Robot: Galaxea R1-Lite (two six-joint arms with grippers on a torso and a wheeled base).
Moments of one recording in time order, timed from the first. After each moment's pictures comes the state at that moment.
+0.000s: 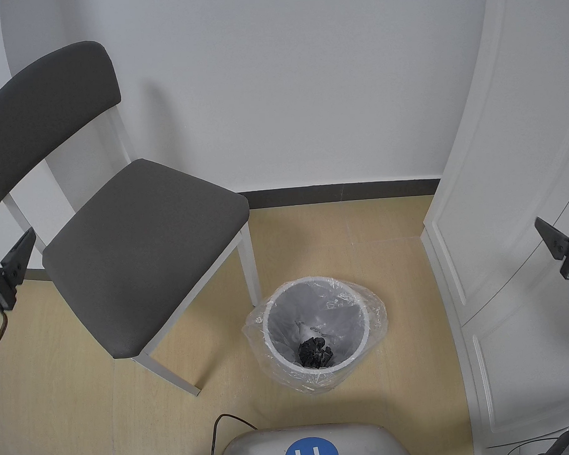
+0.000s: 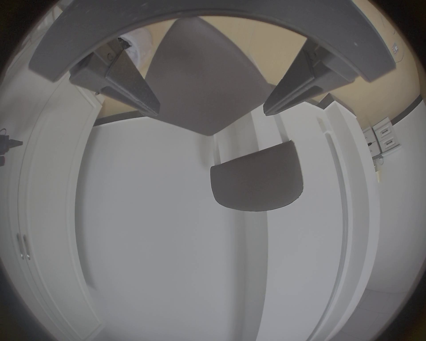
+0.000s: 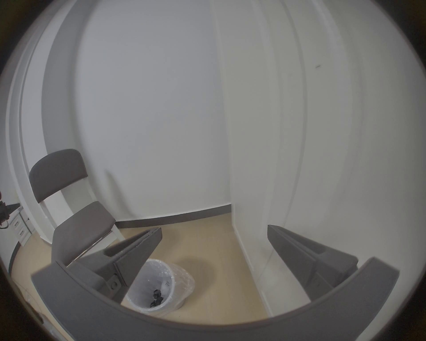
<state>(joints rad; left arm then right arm) -0.11 0.91 -0.46 -0.53 0.20 0.01 0.22 1.01 -0.43 -0.58 -0.32 0.14</state>
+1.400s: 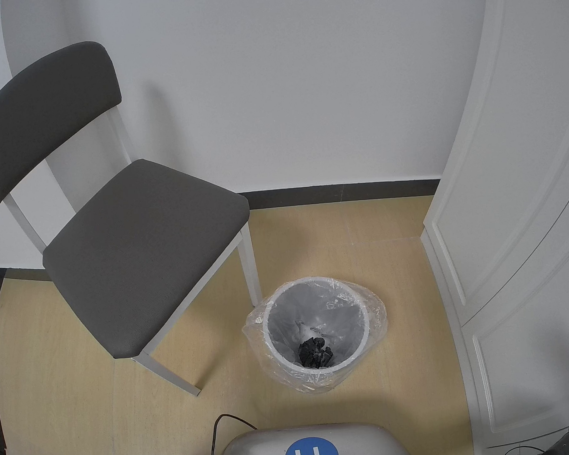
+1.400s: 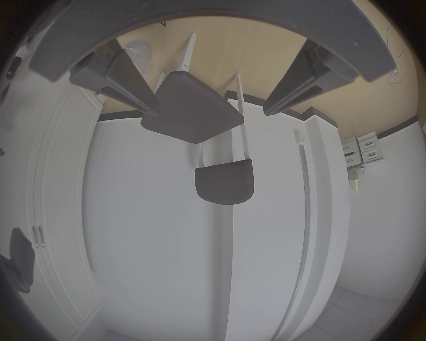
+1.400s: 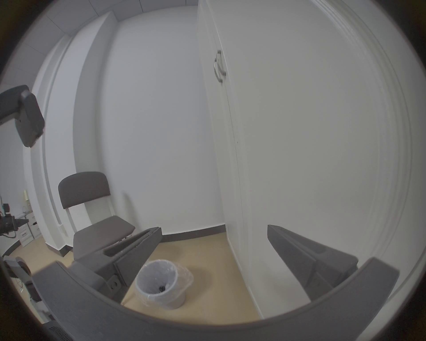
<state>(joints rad) 0.00 0.05 -0.34 0.14 0.17 -0.05 0.00 0.01 -0.42 0.16 -0.10 0.14</state>
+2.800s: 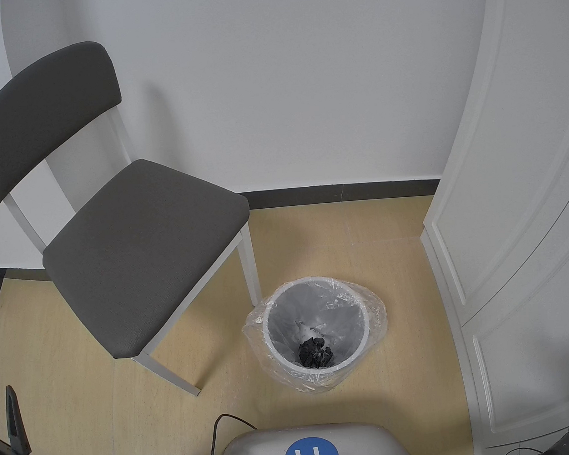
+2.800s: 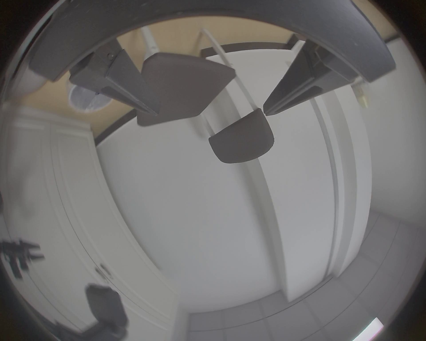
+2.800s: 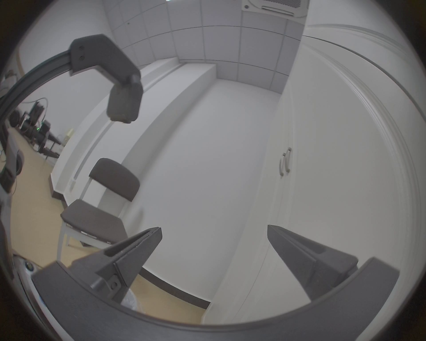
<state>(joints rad) 0.00 0.01 -0.02 -0.42 0.01 0.41 0.00 0.01 -0.03 -0.74 0.23 -0.37</state>
